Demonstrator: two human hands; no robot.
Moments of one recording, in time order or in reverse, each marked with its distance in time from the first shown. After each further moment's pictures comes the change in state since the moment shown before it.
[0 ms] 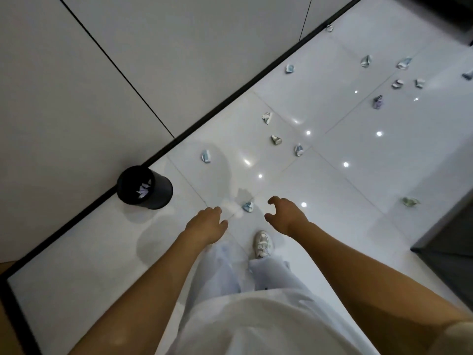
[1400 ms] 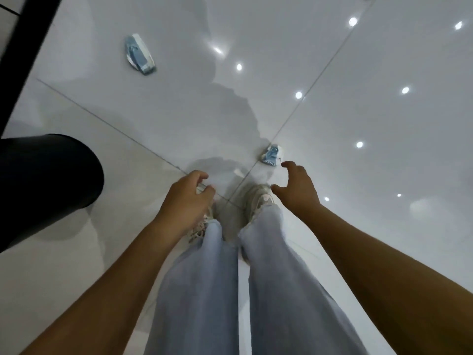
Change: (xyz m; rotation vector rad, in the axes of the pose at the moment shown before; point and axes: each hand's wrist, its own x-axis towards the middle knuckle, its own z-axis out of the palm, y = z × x) left_hand 0.486 -0.190 0.190 -0.375 -0.139 -0.047; right_hand 0.456 0.115 0.359 0.368 0.041 0.442
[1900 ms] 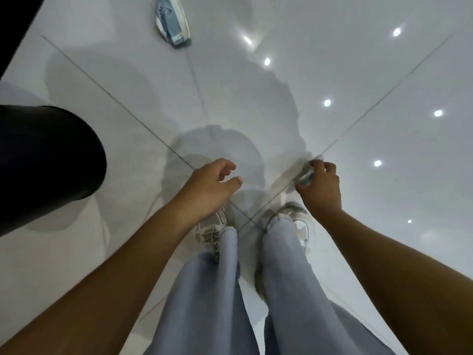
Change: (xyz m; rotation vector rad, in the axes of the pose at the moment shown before) left_hand 0.103 -0.050 0.004 -0.169 -0.083 -0.017; right_hand 0.118 0.000 0.073 -0.144 0.128 -0.034
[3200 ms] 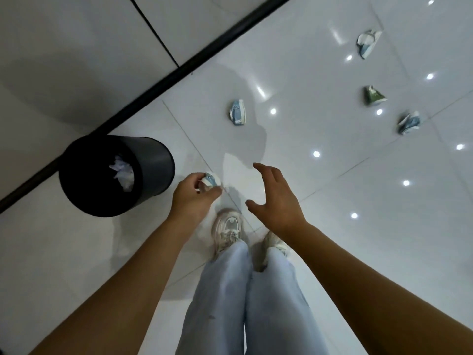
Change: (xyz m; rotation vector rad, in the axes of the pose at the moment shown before) left_hand -0.188 0.055 -0.160 -0.628 0.420 -0.172; right_hand -0.207 -0.256 -0.188 -0.020 -0.198 -0.602
